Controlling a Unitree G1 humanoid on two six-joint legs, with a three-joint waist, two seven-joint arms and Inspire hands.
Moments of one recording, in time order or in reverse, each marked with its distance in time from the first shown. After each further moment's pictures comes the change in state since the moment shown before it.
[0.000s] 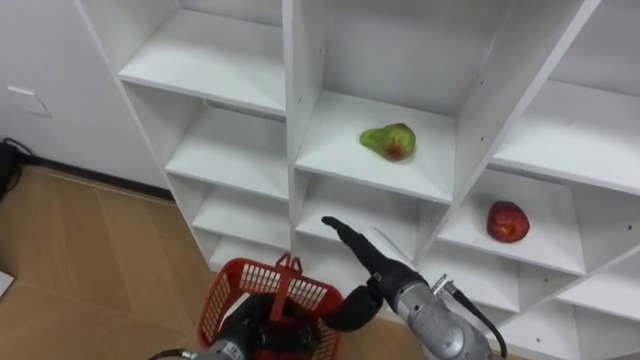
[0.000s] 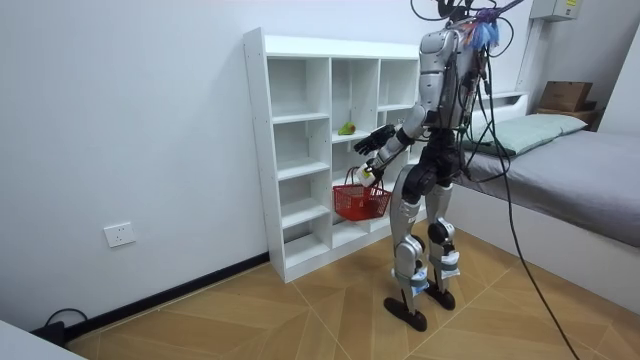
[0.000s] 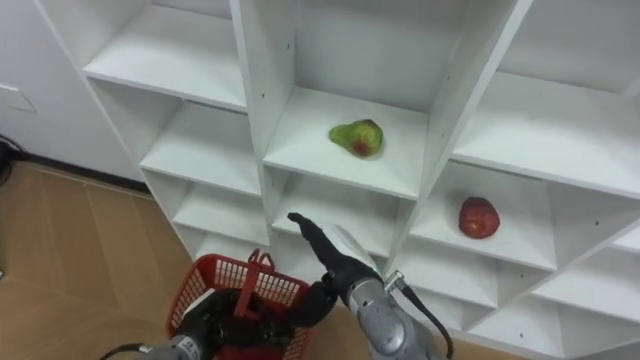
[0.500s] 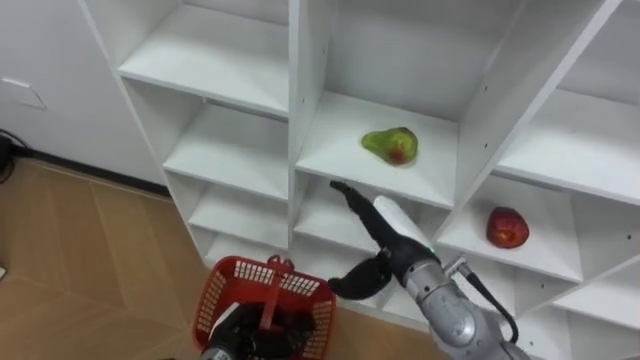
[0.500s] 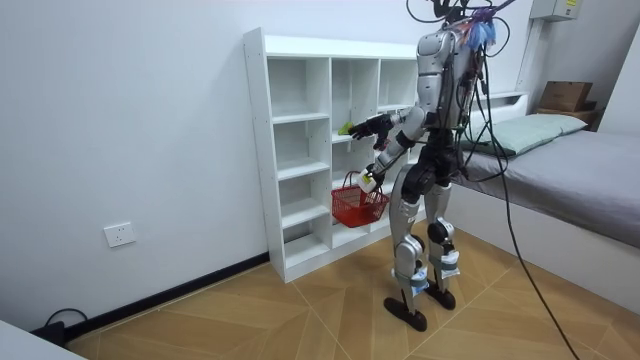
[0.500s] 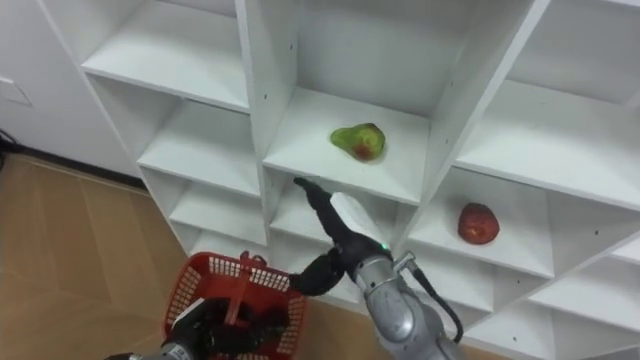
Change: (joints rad) left arm 0.013 0.019 0.019 0.039 -0.001 0.000 0.006; right arm -0.019 -0.066 -0.008 -0.141 0.008 -0.015 -0.109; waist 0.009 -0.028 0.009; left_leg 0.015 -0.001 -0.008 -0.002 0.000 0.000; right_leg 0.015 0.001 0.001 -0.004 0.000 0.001
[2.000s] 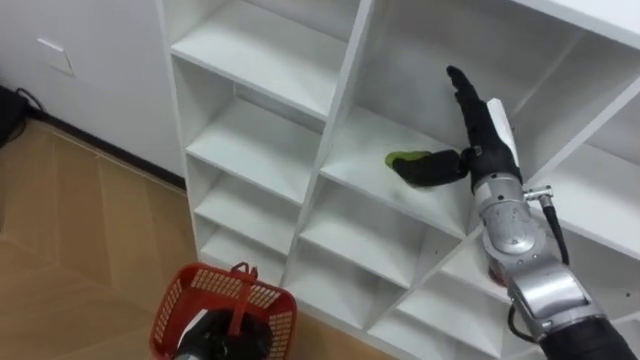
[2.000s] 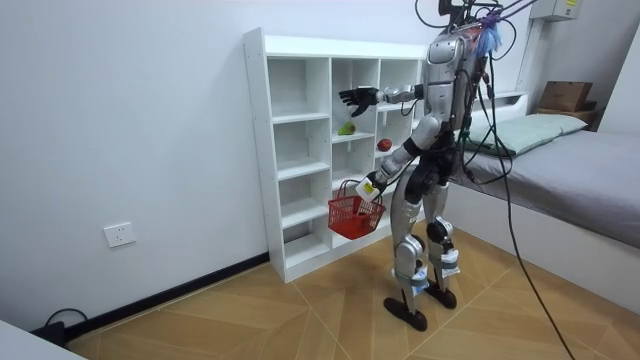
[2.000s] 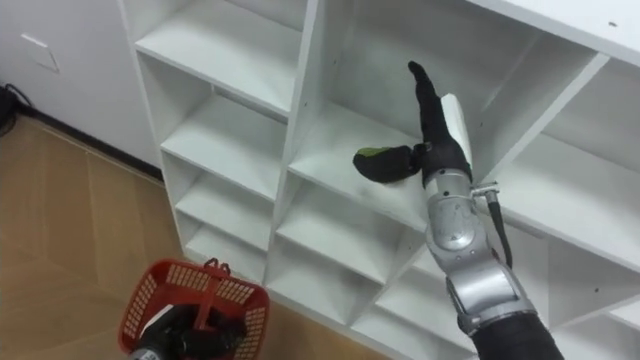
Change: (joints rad) left arm 0.036 0.043 0.087 -0.041 0.082 0.070 0.013; right arm -0.255 -0.057 -0.229 0.160 0.366 0.023 -0.214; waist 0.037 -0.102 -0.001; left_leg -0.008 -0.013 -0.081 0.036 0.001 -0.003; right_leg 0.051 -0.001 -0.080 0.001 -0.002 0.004
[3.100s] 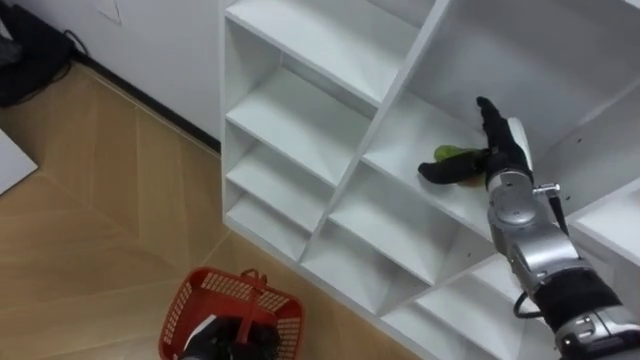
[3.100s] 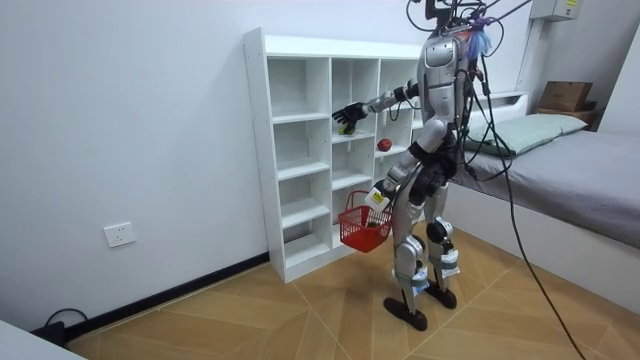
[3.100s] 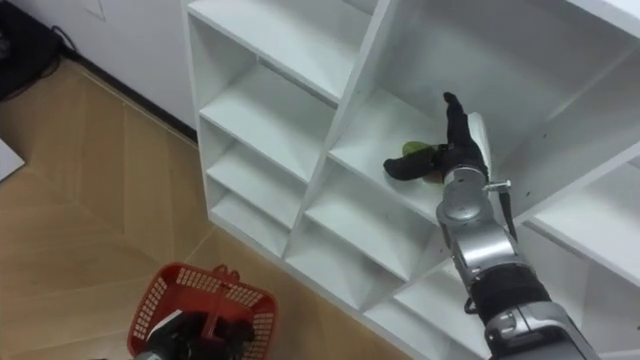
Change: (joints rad) left arm -0.001 0.001 -0.019 -0.032 0.058 0.056 -0.052; right arm -0.212 -0.005 -0.003 0.410 0.098 0.052 -0.043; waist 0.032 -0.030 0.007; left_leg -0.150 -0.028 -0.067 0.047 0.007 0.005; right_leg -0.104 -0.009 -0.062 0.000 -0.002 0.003
